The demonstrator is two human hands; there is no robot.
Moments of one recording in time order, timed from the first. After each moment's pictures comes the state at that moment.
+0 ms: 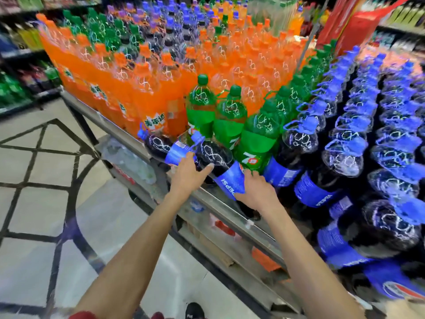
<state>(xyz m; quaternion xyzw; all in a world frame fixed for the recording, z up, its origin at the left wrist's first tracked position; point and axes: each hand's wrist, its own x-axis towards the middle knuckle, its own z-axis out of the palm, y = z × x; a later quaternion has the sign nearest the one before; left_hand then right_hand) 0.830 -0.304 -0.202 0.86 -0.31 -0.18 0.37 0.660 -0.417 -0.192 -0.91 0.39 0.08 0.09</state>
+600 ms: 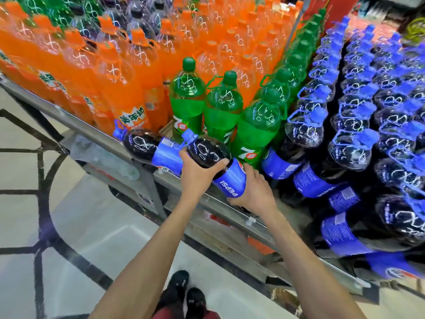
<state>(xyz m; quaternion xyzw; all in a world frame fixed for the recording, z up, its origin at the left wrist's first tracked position) 0.826 -0.343 -0.218 0.75 -0.20 -0.28 0.57 0.673 -0.428 -0.234 -0.86 0.47 0.00 0.18</state>
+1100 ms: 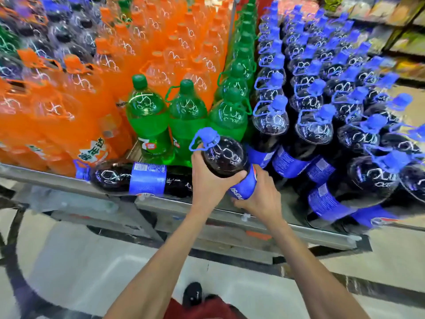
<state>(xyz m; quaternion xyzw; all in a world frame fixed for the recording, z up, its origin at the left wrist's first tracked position) 0.787 -0.369 -0.194 0.65 -0.39 -0.29 0.58 0.635 -0.404 -0.234 -0.75 0.61 -0.17 0.19</state>
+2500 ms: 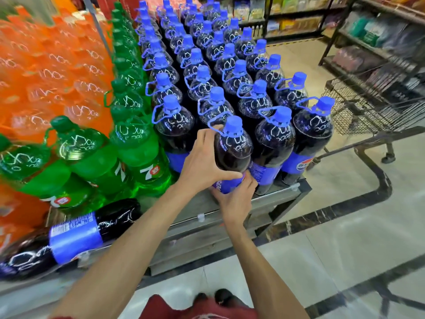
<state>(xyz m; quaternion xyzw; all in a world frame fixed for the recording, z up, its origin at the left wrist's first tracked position) 0.685 -0.435 -0.146 0.48 -0.80 -0.23 0.28 0.596 -0.377 -0.264 -0.37 0.80 -0.44 0.17</state>
